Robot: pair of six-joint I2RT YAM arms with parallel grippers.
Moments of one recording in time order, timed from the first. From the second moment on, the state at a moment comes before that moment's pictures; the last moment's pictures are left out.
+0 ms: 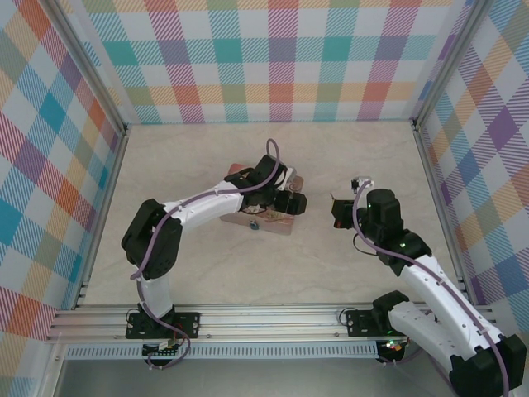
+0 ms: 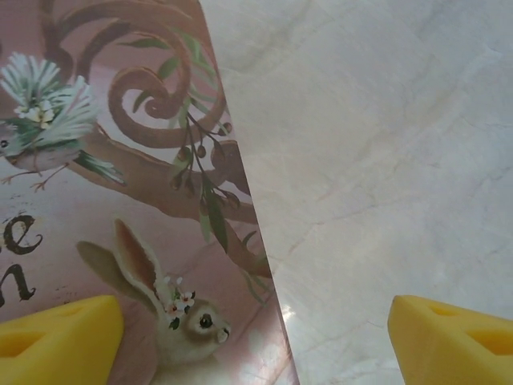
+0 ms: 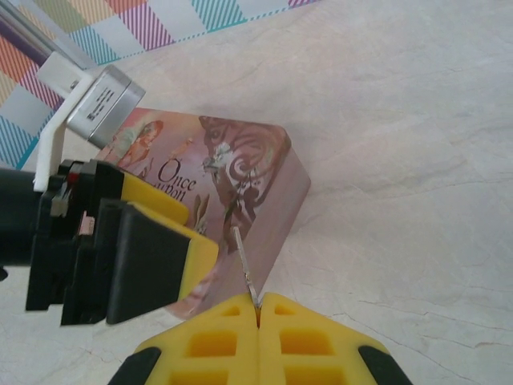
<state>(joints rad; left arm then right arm) -0.75 1.85 1.39 -0.44 0.22 -0.41 0.41 0.81 0.65 -0.34 -0.11 0.42</state>
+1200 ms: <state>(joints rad) -0.50 1.35 0.51 0.23 0.33 -0.43 0.40 0.98 0.65 -0.18 -0.32 0.44</state>
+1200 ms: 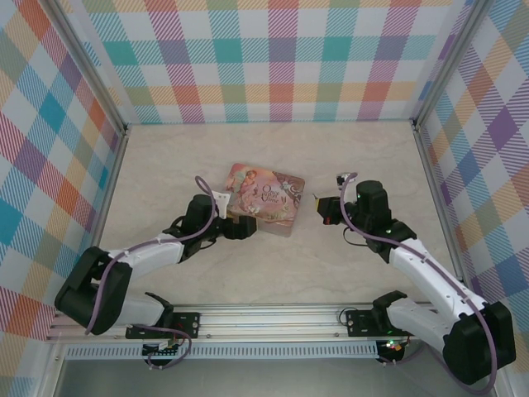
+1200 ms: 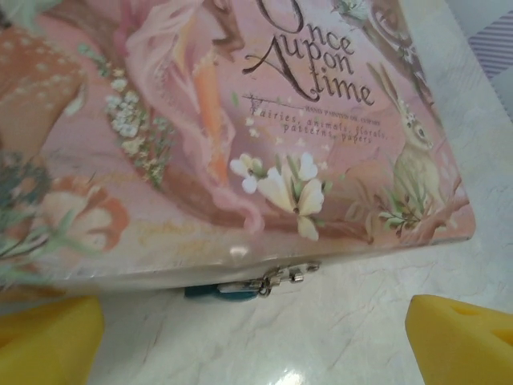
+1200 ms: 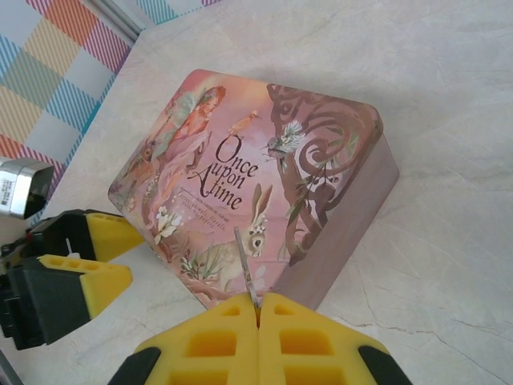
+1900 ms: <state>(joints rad) -0.50 1.60 0.51 0.54 0.46 -0.49 0.40 0.93 0.65 -0.18 -0.32 0.44</state>
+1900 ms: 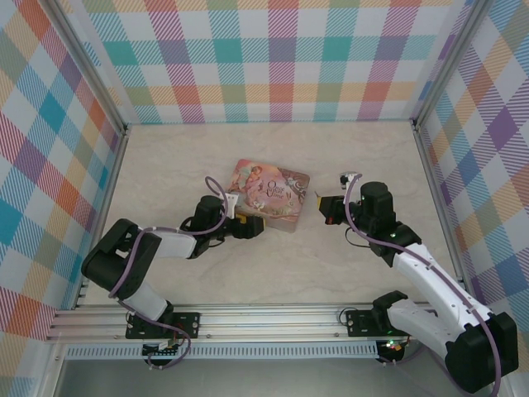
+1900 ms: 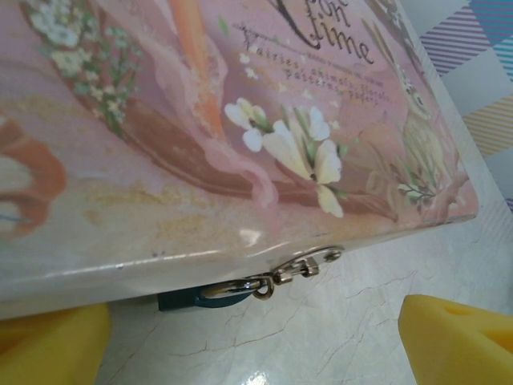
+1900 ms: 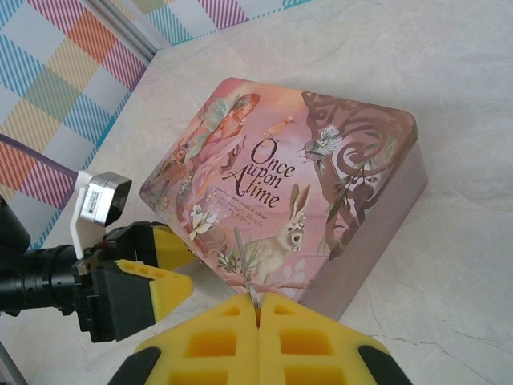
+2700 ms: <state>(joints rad) -0.54 1.70 0.54 0.66 0.52 -0.61 0.40 0.92 0.62 -0.18 -0.32 0.44</state>
